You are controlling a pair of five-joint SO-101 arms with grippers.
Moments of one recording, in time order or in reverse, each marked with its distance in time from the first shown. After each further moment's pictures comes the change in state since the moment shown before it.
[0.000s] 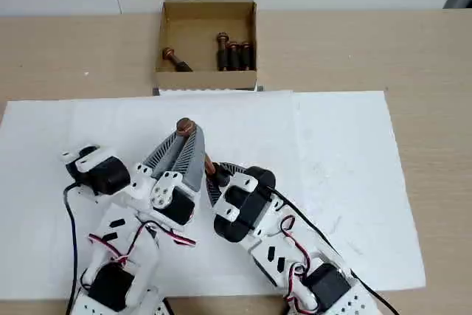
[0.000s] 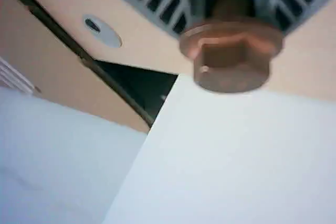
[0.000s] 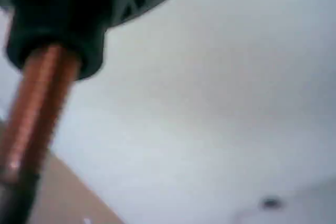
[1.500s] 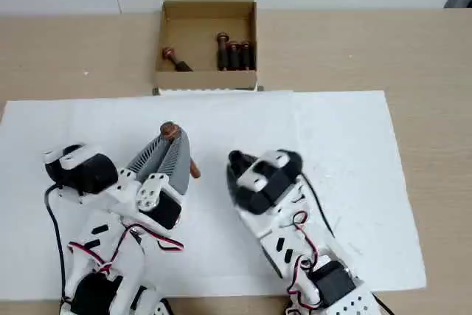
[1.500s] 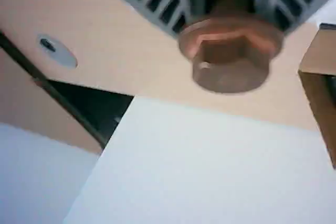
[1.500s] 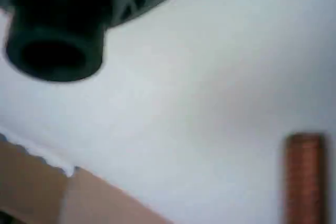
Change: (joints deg) left arm -3.8 0.2 -11.4 15.2 -1.4; right arm 6.7 -0.1 0.0 2.9 -7.0
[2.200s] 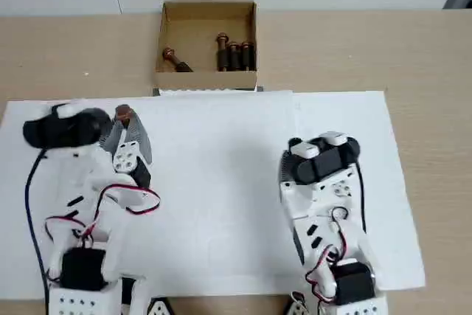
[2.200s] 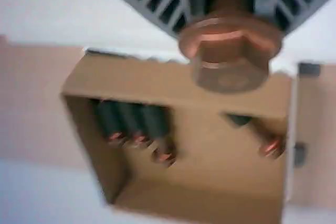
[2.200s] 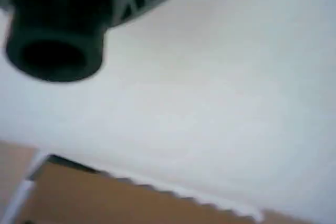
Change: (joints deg) left arm -16.3 21.0 -11.8 4.3 -15.6; right arm 19.3 0.0 -6.7 12.4 -3.0
